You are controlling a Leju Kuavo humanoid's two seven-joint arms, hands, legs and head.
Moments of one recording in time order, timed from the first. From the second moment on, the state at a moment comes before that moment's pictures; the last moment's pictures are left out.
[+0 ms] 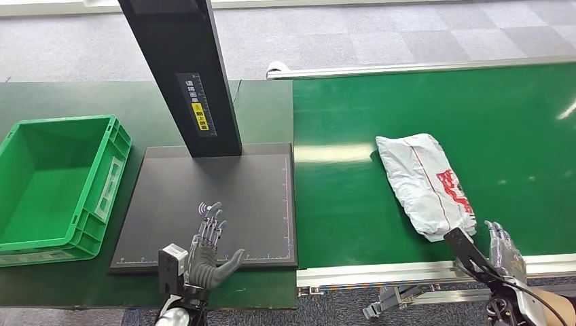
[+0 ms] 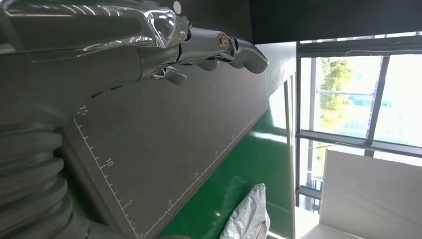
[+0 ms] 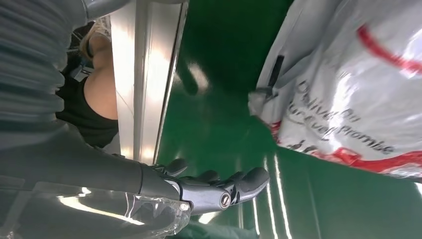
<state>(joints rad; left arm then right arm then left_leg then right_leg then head) -0.04 -0.18 -0.20 -1.24 0.04 -0.06 -0.57 -0.30 -0.27 -0.38 -0.74 0.83 -0.29 -0.21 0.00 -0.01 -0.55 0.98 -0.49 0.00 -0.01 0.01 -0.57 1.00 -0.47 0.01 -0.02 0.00</state>
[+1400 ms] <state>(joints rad) -0.10 -0.17 -0.25 -1.19 0.07 -0.05 -0.59 -0.61 -0.11 -0.17 -0.49 0.81 -0.24 -0.28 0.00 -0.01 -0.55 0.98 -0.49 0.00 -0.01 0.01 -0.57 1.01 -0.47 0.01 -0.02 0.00</state>
